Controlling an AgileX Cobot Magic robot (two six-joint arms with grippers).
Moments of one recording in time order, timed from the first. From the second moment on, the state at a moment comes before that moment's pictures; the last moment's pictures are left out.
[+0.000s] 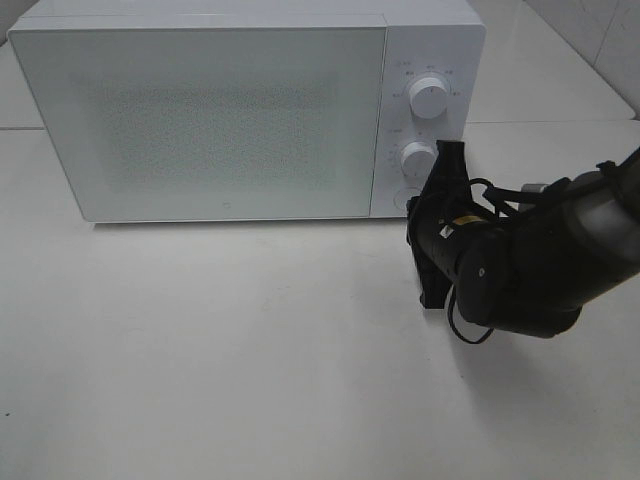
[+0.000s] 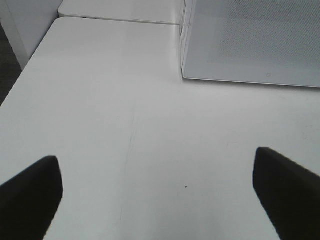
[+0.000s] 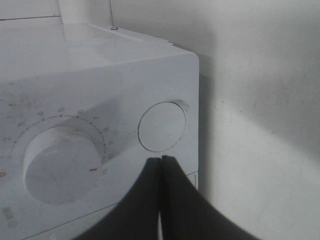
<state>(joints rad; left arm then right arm) 0.05 0.00 -0.50 -0.05 1.03 -0.03 0.62 2.01 -0.70 0.70 -0.94 1.38</state>
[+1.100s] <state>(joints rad) 0.05 0.00 -0.50 -0.05 1.03 -0.03 0.56 2.12 -0.83 0.65 -0.93 1.33</state>
